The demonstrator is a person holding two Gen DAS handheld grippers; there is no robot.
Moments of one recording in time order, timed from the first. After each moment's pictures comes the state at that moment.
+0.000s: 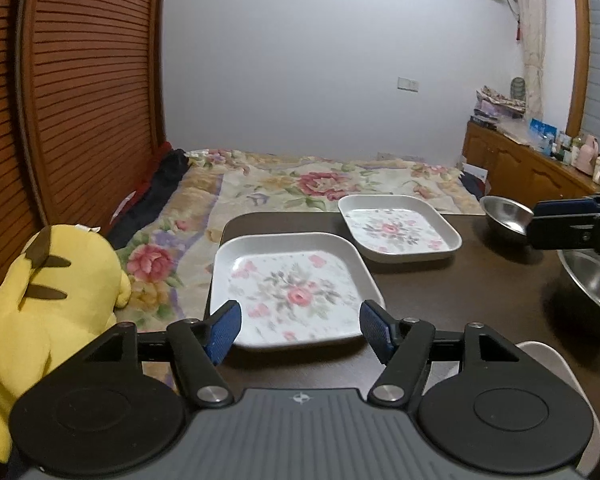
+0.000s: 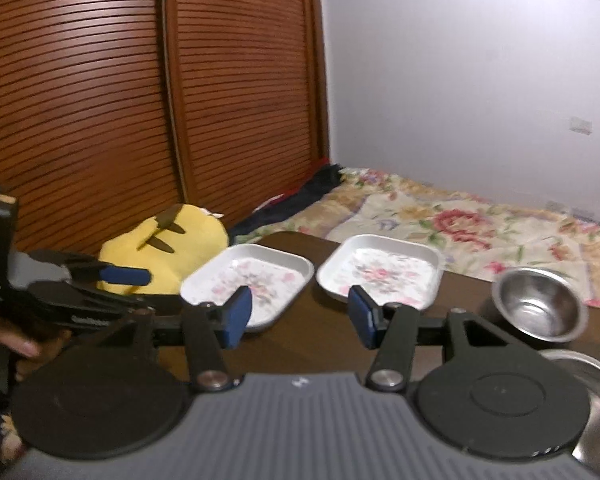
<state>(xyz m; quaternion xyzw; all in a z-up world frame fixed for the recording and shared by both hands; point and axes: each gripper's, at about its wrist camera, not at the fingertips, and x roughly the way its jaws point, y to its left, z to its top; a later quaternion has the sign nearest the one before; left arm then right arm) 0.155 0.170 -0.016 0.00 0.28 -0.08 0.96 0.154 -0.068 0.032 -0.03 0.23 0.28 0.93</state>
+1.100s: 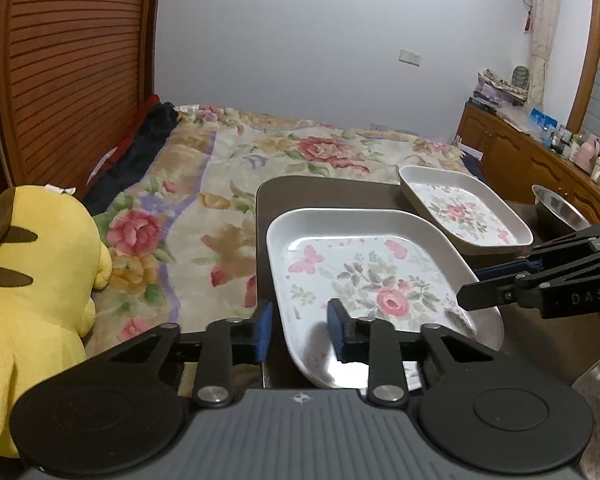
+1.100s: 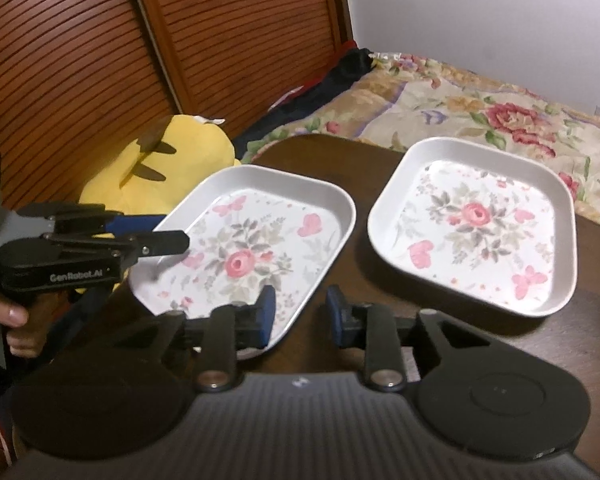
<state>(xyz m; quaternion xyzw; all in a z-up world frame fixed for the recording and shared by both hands) 0.238 0.234 -0.064 -0.03 0.33 -0.11 0.94 0.264 0.021 -0.037 -0.03 0.40 0.29 0.87</state>
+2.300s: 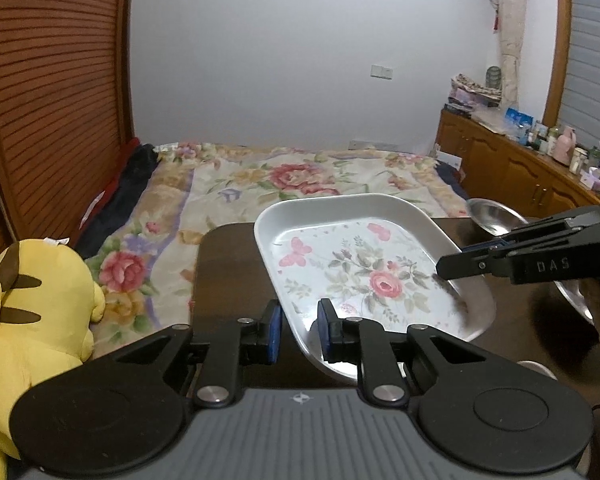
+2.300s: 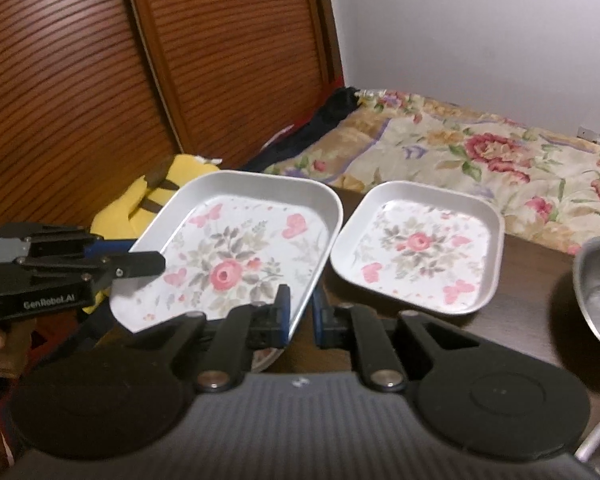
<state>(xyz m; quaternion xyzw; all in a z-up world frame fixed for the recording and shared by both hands) 0.182 0.174 0.001 0.01 0.30 -0.12 0.95 0.231 -0.029 0.008 -0.01 0.35 0.29 0.89</state>
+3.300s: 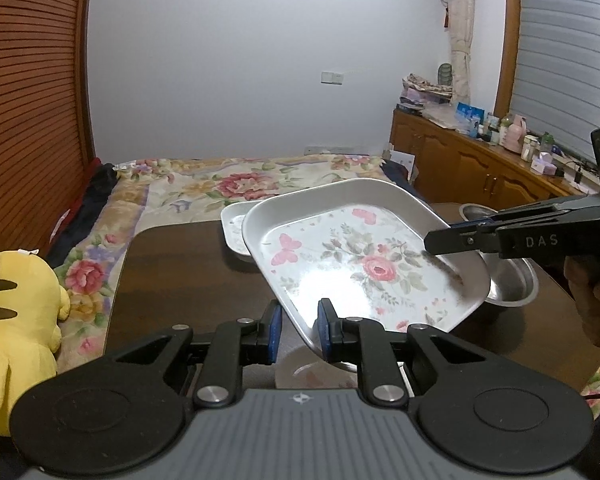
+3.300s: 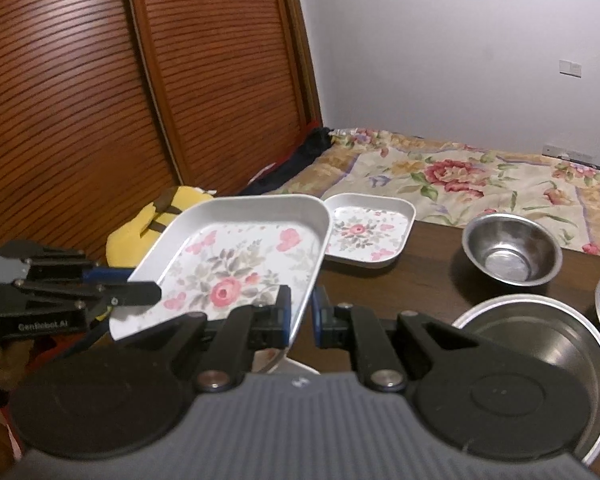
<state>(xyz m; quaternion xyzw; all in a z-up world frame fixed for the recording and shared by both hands) 0.092 0.106 0.022 0.02 0.28 -0.17 0.94 0.136 -0.121 0.037 0.01 0.29 0.27 0.92</state>
